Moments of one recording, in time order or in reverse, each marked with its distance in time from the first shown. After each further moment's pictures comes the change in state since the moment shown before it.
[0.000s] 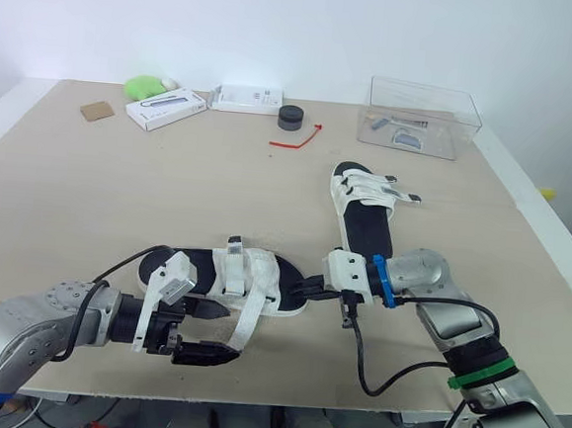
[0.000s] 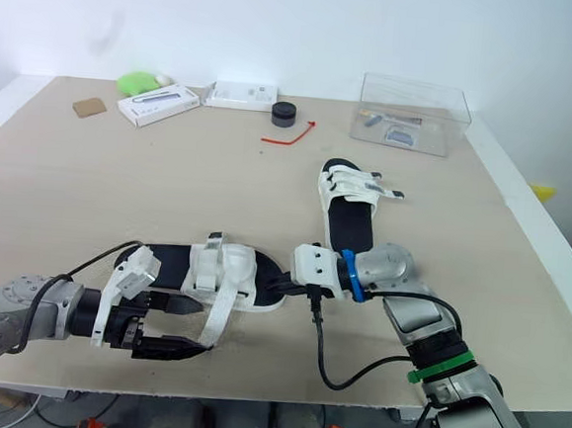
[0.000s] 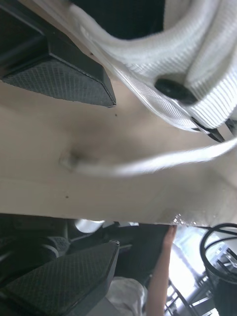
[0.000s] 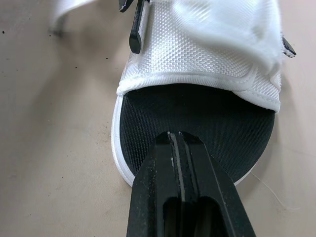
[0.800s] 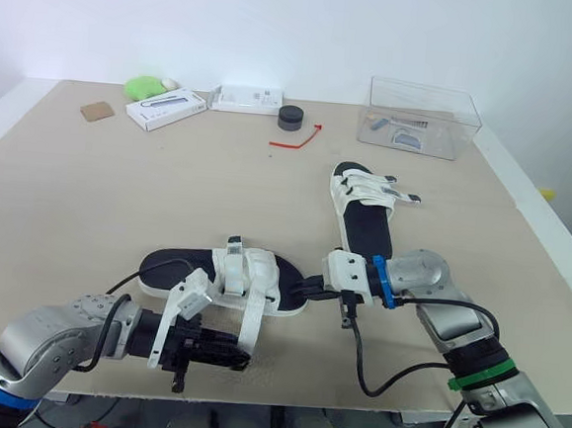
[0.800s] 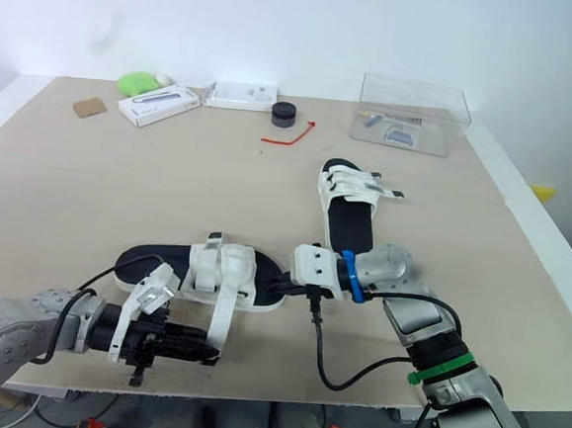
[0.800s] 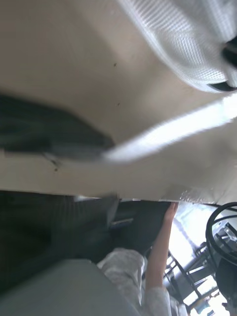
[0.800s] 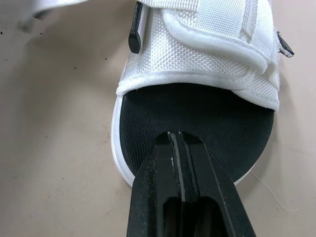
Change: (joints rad) left arm -0.021 -0.112 -0.058 0.000 0.001 0.130 -0.010; right arm 0.006 0.000 0.000 -0.009 -0.001 0.007 -0.004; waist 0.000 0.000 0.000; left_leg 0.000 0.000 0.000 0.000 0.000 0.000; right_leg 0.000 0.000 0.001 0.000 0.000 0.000
